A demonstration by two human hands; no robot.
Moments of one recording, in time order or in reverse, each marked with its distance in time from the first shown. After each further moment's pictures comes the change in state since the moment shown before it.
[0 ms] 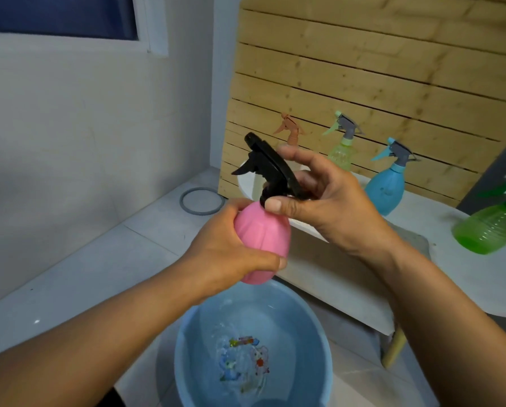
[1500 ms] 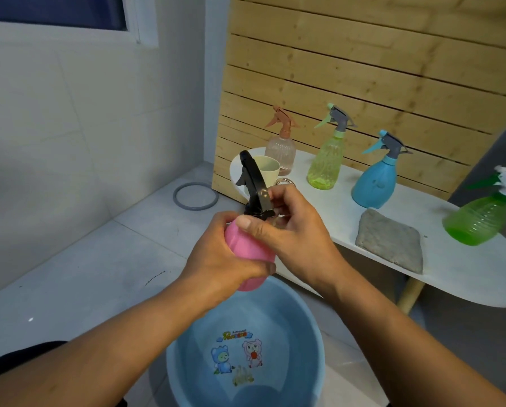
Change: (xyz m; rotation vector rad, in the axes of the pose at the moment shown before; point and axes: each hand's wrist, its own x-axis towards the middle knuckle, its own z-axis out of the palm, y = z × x) left_hand -0.006 -0.031 0.029 -0.090 0.090 -0.068; right_hand -0.027 0.045 0.035 -0.169 0.164 0.082
